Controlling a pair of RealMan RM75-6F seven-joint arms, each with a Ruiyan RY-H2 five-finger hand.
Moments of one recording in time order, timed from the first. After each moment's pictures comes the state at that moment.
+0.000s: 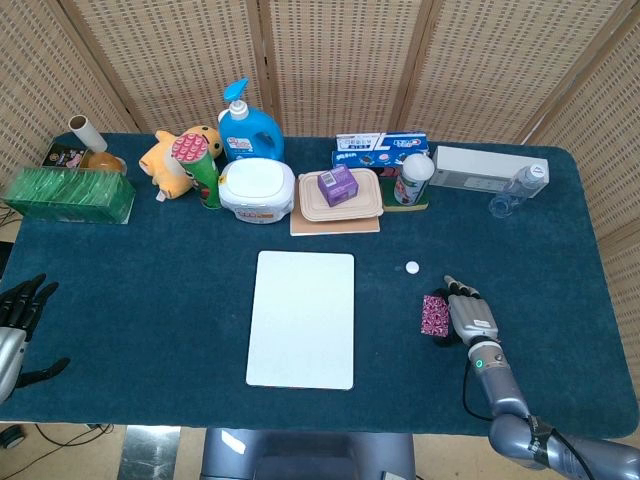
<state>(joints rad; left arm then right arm) -0.07 -1.00 0.01 -1.71 1.59 1.51 0.03 0.59 -1.42 0.14 -1.62 -0.62 0.95 -0.51</state>
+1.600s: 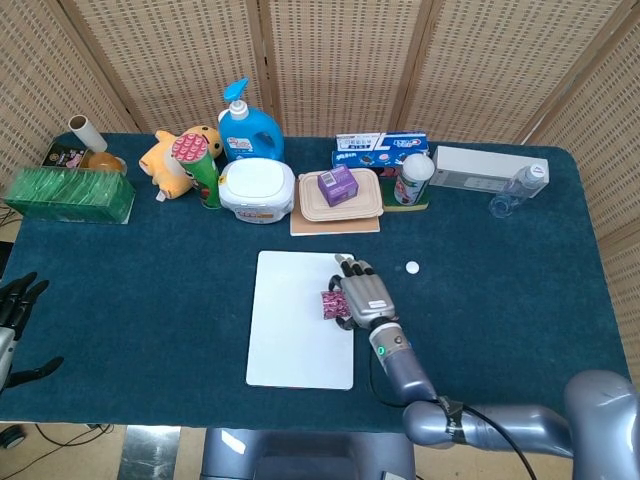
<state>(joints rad) -0.07 -0.97 0.01 -1.69 1.60 1.52 -0.07 0.92 -1.69 0.29 -1.69 -0.51 1.08 -0.73</state>
